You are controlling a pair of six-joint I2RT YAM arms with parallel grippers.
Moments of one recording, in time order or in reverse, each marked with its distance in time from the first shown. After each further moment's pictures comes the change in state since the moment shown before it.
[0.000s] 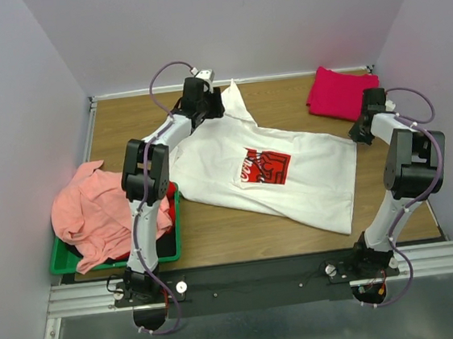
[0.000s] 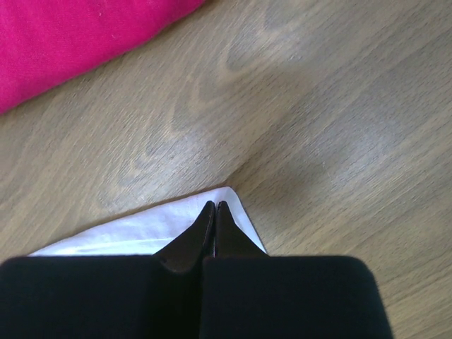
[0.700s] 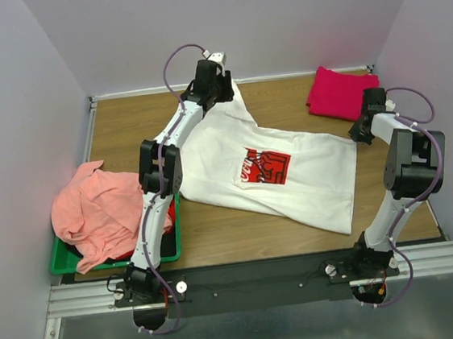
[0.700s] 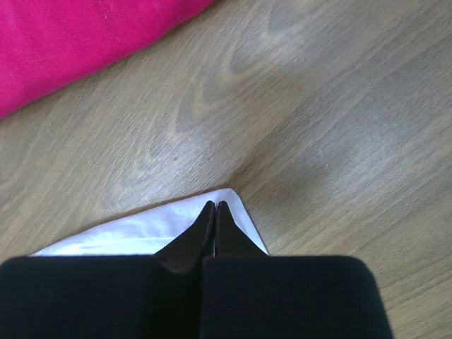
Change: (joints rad) left arm -0.044 0.227 0.496 -0.240 -0.035 -0.005; right arm 0.000 0.000 0.000 0.006 -0.005 0.000
